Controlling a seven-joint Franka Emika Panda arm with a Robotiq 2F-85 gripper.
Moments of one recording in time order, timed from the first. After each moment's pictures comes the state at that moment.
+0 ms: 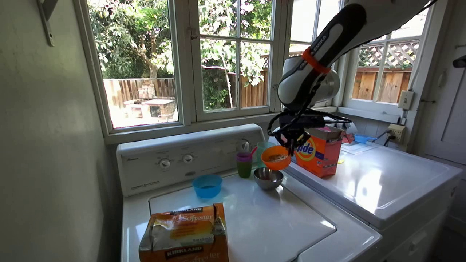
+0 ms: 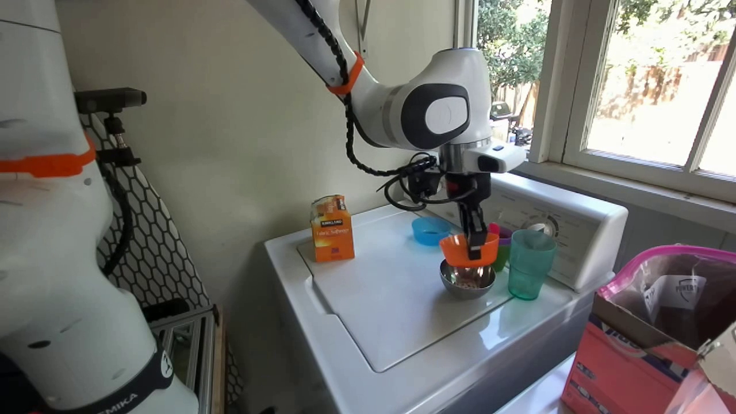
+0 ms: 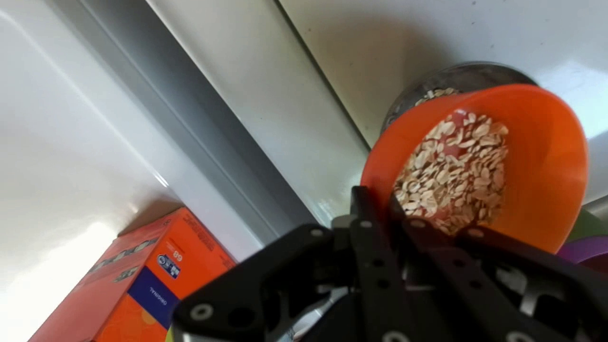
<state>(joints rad) 0.06 0.17 -0.08 -2.22 -0.17 2.50 0.59</state>
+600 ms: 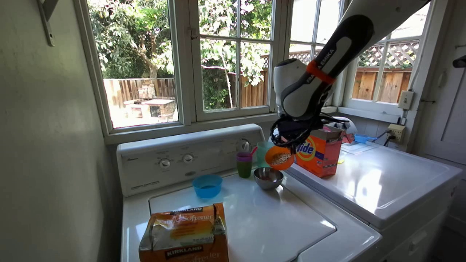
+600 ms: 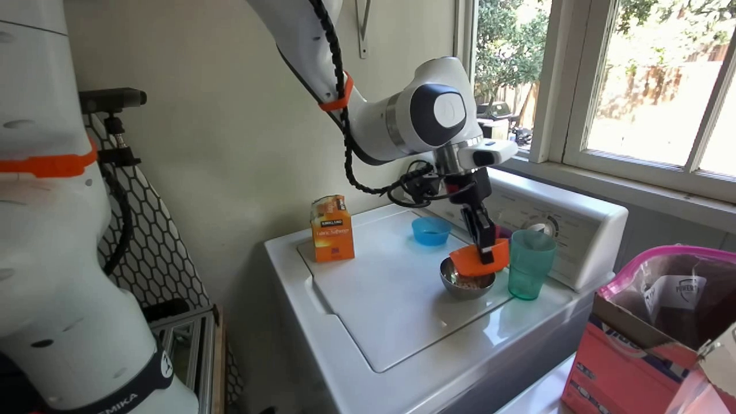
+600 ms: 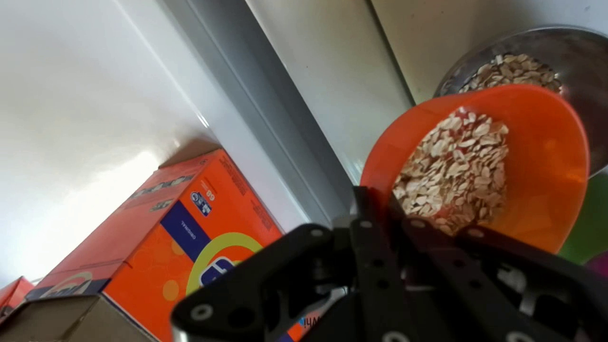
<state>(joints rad) 0.10 0.19 -0.10 -2.21 -0.51 2.52 0.80</state>
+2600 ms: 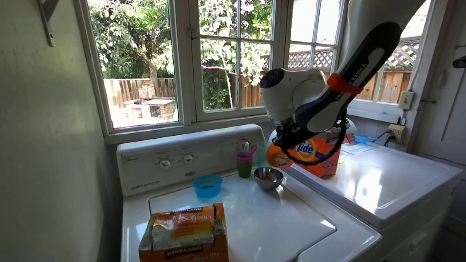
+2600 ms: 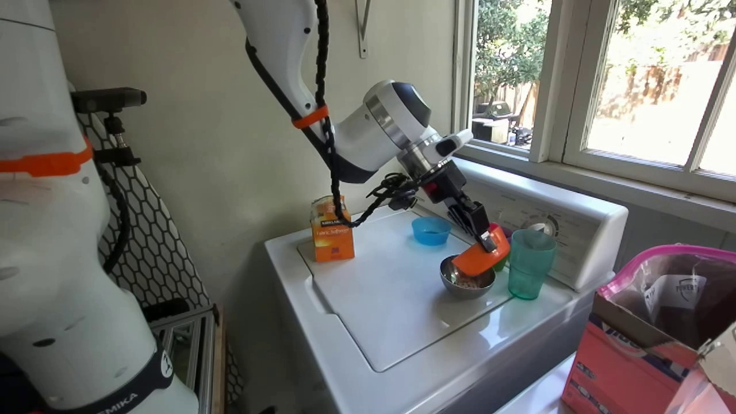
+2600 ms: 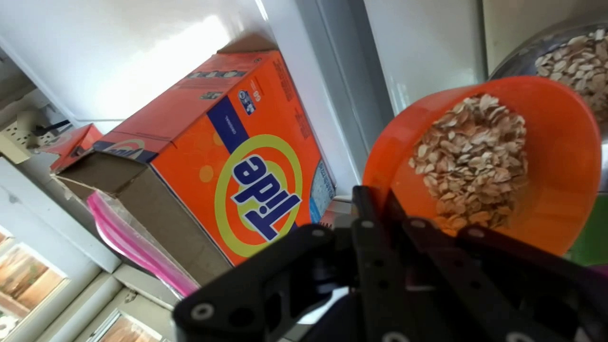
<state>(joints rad) 0.11 0.15 -0.02 -2.28 -1.16 2.45 1.20</state>
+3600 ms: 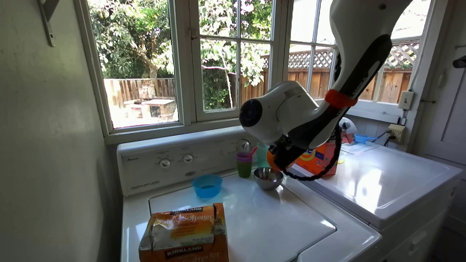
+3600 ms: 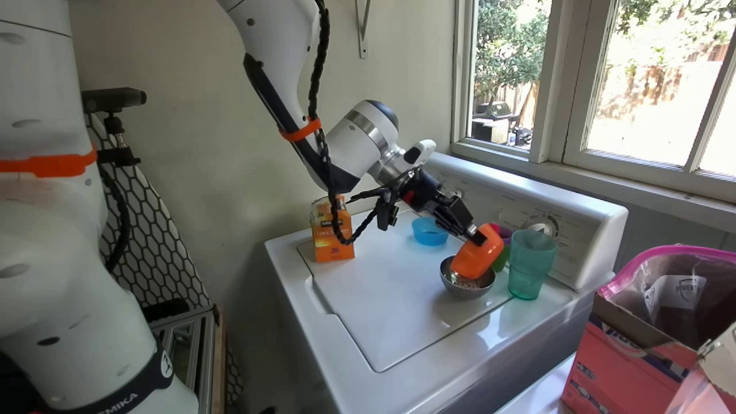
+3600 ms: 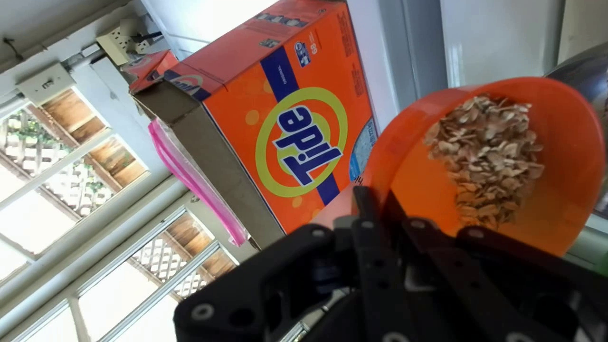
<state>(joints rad) 0.16 0.20 0.11 -2.29 -1.46 2.14 1.45</state>
